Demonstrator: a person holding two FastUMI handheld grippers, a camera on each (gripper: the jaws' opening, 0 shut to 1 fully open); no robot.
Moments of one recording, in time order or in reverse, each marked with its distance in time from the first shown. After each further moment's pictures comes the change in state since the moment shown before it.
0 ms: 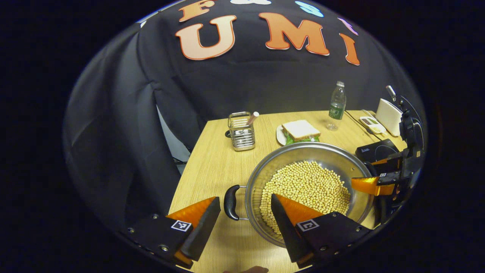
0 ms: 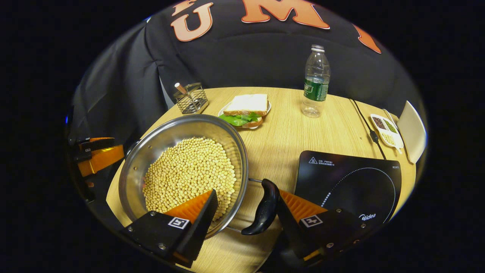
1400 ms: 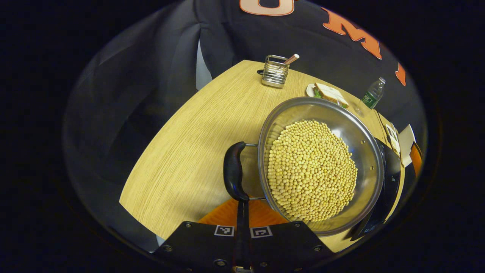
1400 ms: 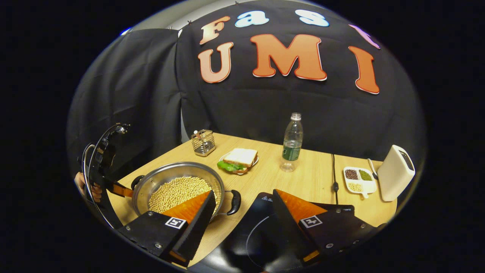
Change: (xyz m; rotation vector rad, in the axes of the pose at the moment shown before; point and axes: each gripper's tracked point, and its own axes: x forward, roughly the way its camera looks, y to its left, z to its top) left arm -0.030 -0.026 -0.127 -0.399 0.316 0.133; right arm -0.098 -0.049 0.056 -0.180 -0.358 0.085
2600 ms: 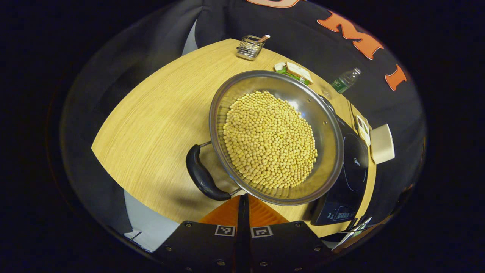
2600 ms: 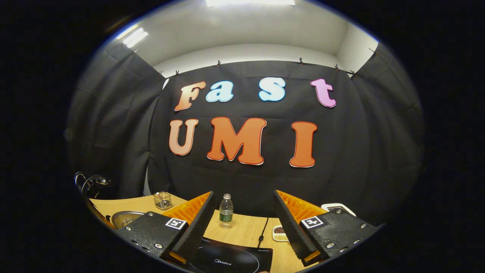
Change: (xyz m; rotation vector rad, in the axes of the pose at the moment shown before) left arm -0.062 -0.088 -0.088 -0.142 0.202 -0.162; right arm -0.181 -0.127 0.127 -0.062 -0.599 -0.318
